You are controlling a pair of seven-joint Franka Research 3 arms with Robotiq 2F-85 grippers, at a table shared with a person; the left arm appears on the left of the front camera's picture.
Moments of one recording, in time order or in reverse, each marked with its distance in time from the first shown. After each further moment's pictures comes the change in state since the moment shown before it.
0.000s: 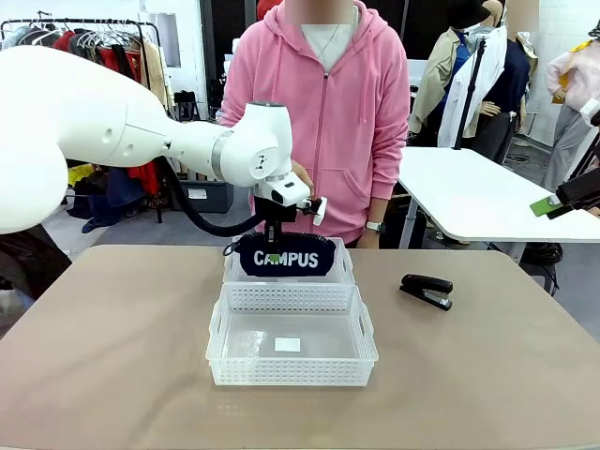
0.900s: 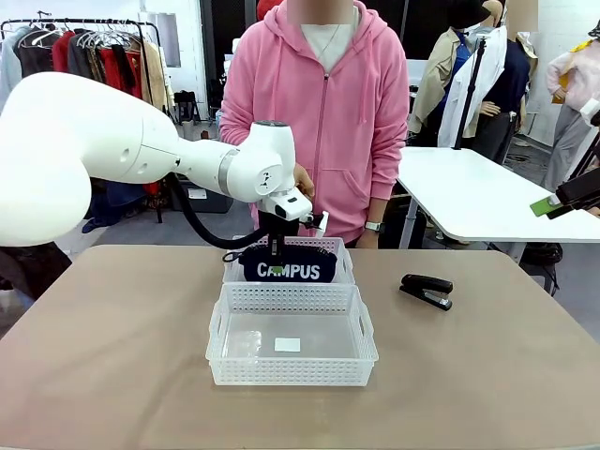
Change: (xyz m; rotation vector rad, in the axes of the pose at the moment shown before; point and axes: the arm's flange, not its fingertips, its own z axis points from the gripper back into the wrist) left arm 0.004 0.006 -0.033 -0.025 -0.002 -0.004; right arm 0.000 0.000 0.000 0.000 0.000 0.000
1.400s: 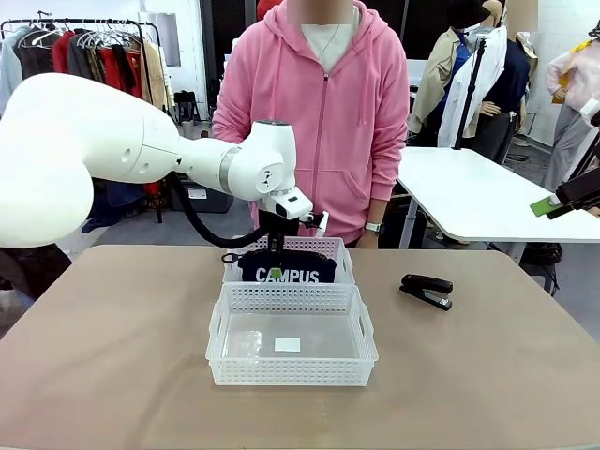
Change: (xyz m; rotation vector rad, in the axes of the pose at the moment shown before) left arm 0.000 0.000 0.002 -0.024 0.013 0.001; right arm 0.000 0.000 0.000 0.000 0.000 0.000
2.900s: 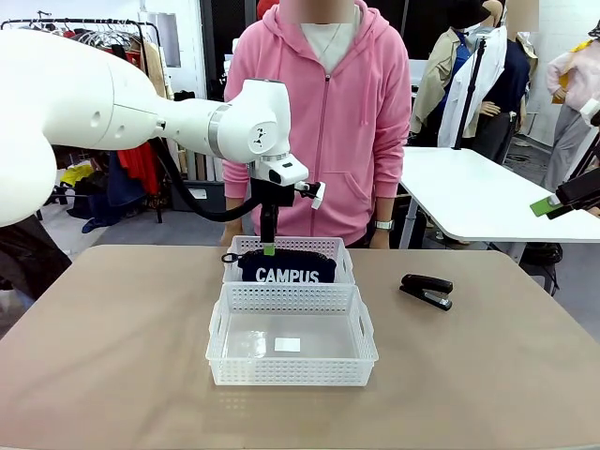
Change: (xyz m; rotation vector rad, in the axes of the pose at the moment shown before) left arm -0.010 -0.013 0.075 -0.009 -0.004 0.019; right arm 0.000 0.000 0.000 0.000 0.000 0.000
